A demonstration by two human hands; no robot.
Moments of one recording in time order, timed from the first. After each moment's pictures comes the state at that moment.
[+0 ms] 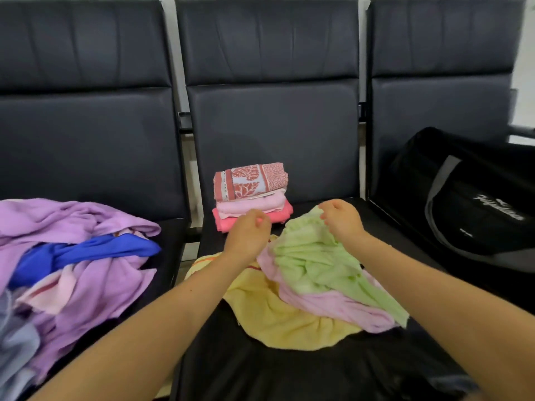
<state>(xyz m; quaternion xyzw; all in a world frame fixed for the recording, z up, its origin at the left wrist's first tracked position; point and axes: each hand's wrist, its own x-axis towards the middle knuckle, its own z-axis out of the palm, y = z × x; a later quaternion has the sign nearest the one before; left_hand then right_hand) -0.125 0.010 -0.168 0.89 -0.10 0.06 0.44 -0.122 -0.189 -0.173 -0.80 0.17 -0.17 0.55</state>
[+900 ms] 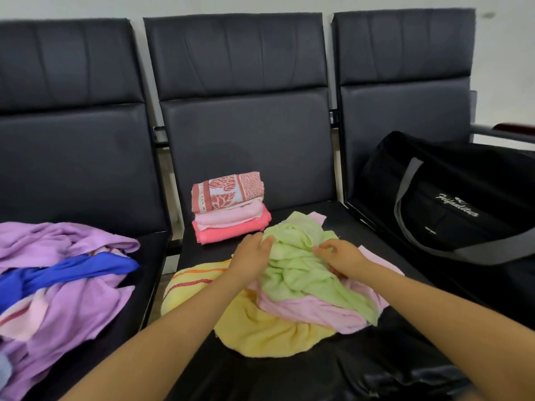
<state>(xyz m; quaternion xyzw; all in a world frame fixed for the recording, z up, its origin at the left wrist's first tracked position) -0.128 -0.031 -0.194 0.91 -0.15 0.00 0.39 -0.163 -0.247 -0.222 -0.90 0.15 -0.02 0.41</state>
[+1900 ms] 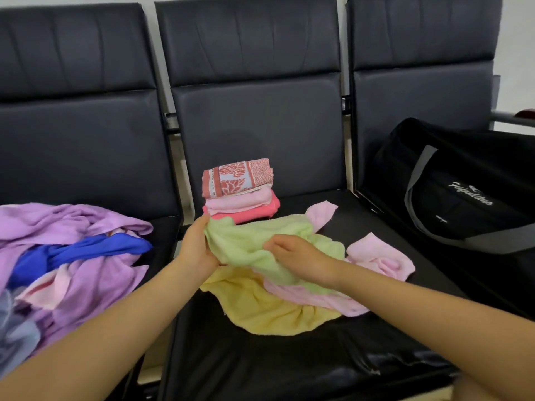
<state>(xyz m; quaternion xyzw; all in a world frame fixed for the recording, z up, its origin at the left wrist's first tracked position) -0.154 0.048 -0.164 0.44 0.10 -0.13 0.88 -0.214 -0.132 -0.172 -0.87 -0.09 0.03 0.49</state>
